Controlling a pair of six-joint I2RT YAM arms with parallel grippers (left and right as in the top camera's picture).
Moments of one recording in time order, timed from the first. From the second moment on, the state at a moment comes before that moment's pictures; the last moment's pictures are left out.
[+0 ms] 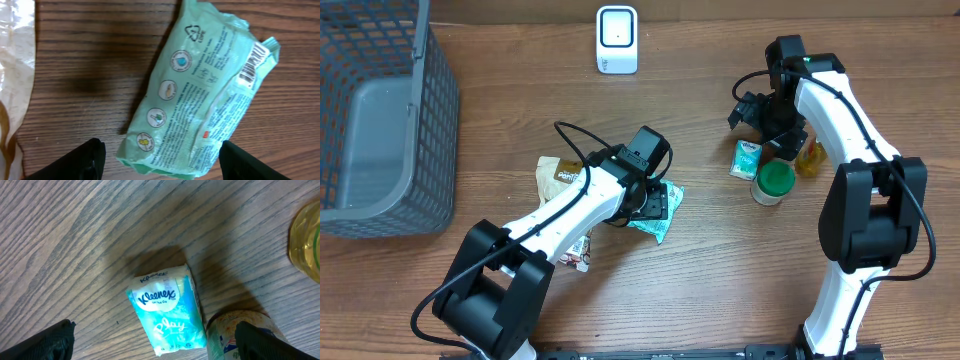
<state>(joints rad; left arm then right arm) -0.61 1.81 1.19 -0.76 0.07 -0.63 0.09 2.11 1.73 -1.12 -0.08 0.69</state>
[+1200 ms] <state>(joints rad) -0.61 1.81 1.10 -0.66 0.06 -0.65 0.09 2.11 1.73 -1.12 -0.08 0.69</state>
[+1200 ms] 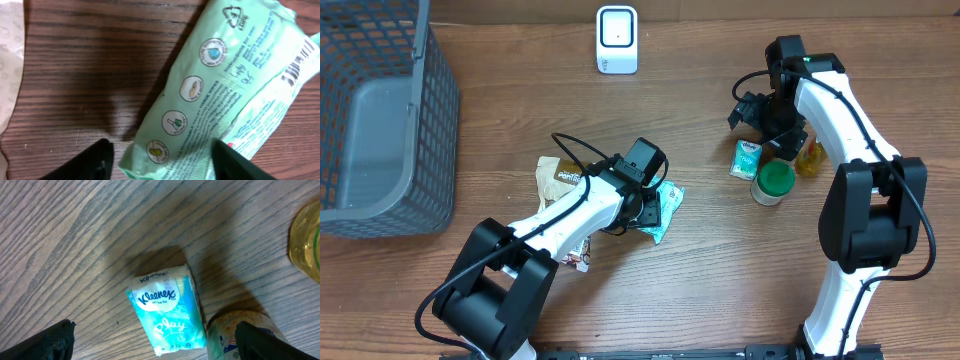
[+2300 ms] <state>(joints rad) -0.57 1.81 1.17 -0.91 -0.14 -0.72 0.09 2.11 1.73 -1.12 -0.08 0.69</state>
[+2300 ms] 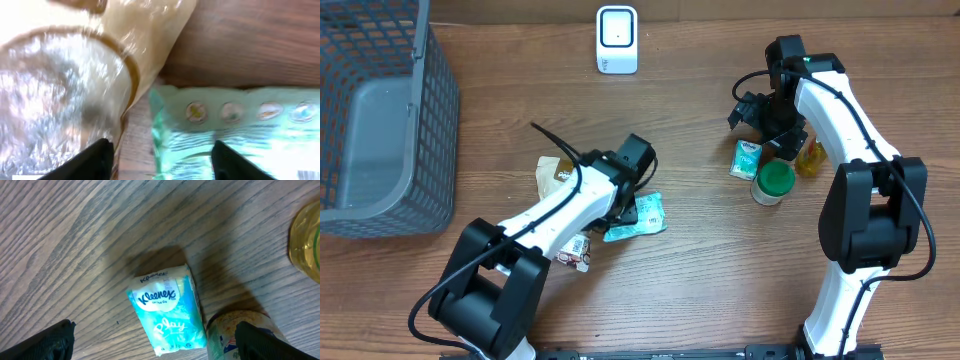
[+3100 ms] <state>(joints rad) -0.51 1.81 1.22 -0.76 -0.06 -0.47 0.09 2.11 1.73 -1.07 -0.08 0.69</state>
